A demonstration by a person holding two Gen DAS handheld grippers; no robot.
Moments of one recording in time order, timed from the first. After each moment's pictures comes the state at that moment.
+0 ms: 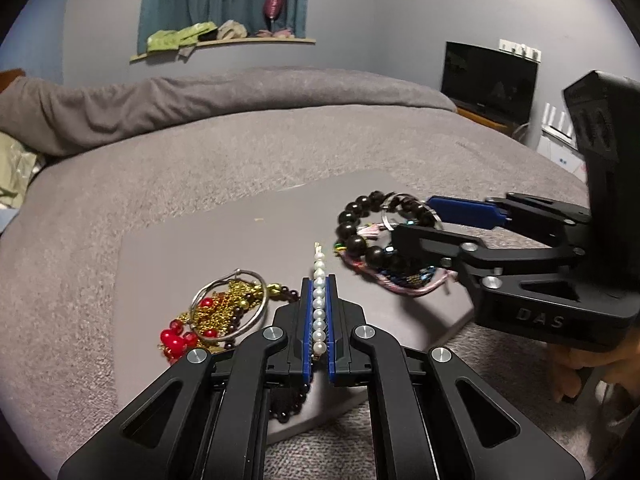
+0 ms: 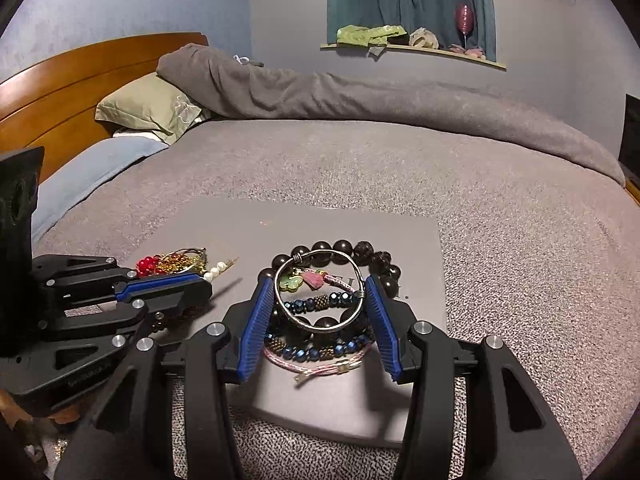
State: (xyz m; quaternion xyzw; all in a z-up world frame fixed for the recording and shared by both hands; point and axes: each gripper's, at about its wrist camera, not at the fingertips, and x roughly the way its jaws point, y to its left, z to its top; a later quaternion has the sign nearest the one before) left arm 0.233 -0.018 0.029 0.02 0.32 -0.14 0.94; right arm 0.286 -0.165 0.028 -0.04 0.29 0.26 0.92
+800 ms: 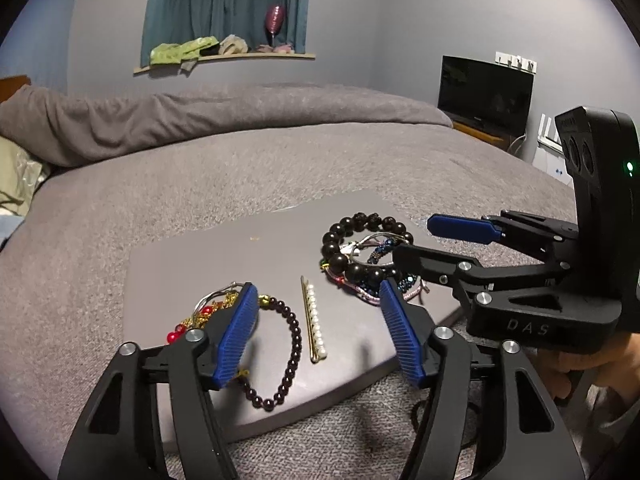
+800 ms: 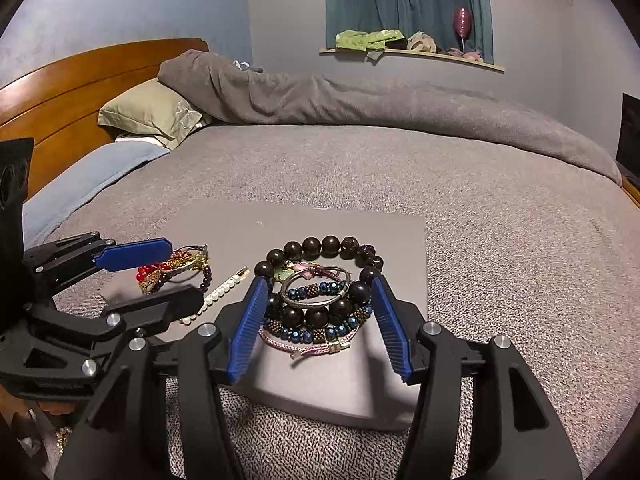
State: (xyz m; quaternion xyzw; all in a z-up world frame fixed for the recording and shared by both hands) left arm 0.210 -0.024 0.050 0.02 0.29 -0.14 0.95; right arm 0.272 -0.182 0.034 -0.04 0.28 0.26 0.92
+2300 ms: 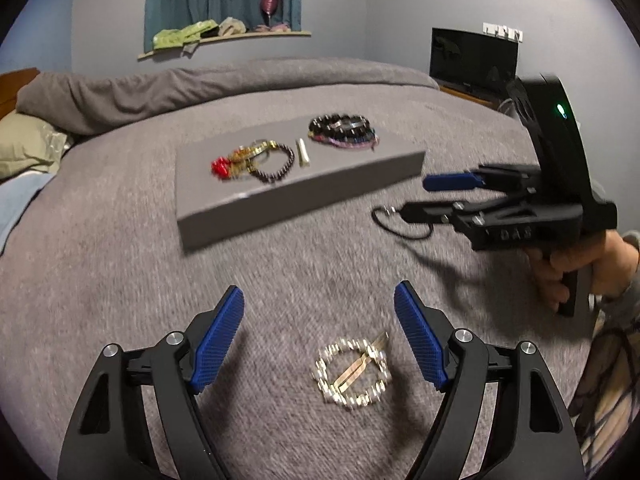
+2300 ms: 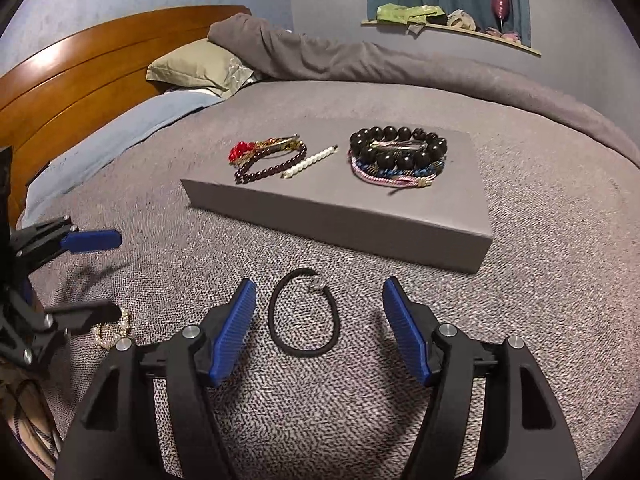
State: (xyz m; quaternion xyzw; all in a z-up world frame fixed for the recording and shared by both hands) left arm 0.055 -0.004 0.015 0.05 0.34 -0.13 0.93; right arm 0.172 -0.184 -0.008 -0.06 0.33 0.33 0.88
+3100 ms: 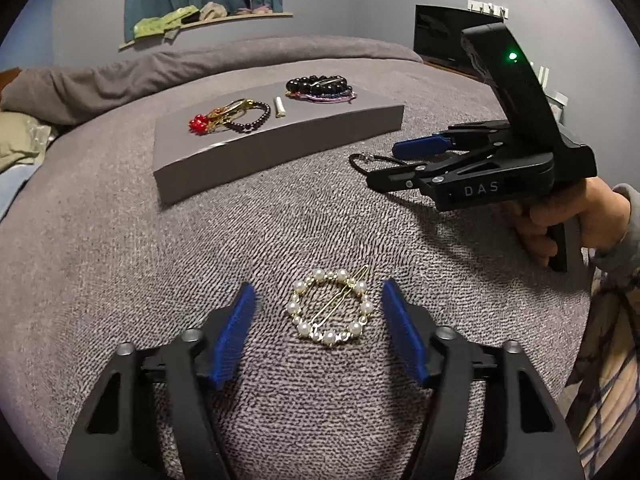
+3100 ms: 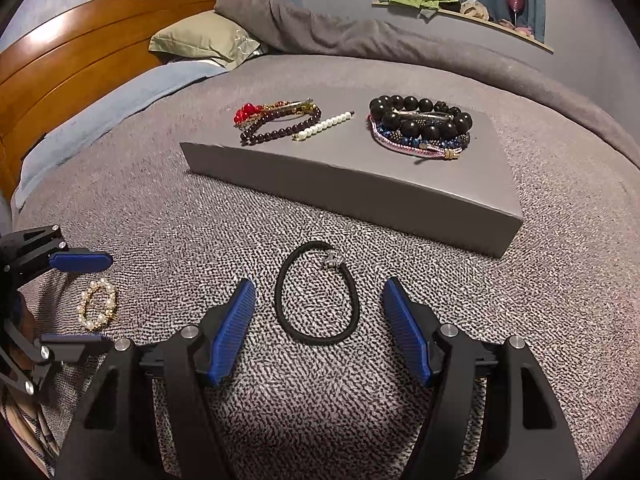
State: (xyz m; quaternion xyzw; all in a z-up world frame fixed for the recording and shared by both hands) left arm 0.032 -0.005 -0.010 0.06 0.37 -0.16 0.92; right arm 0.175 -0.169 -0.024 -0.10 0.36 0.33 0.87
